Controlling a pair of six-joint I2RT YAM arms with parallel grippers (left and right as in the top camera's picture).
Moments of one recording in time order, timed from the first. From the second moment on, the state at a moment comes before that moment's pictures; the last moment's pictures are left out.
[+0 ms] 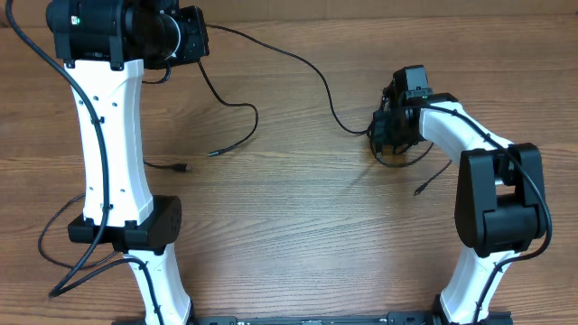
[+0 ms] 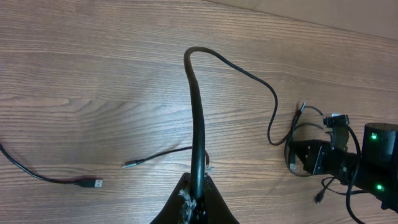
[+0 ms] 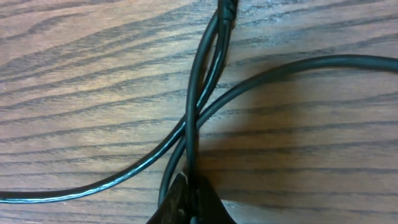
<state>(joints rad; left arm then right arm) -0.10 2.11 2.82 -1.69 0.20 -0.28 0.12 2.05 1.35 -0.58 -0.15 0.21</state>
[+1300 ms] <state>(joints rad) -0.10 2.06 2.85 -1.15 0.23 -0.25 -0.15 1.98 1.41 -0.85 -0.25 0.28</state>
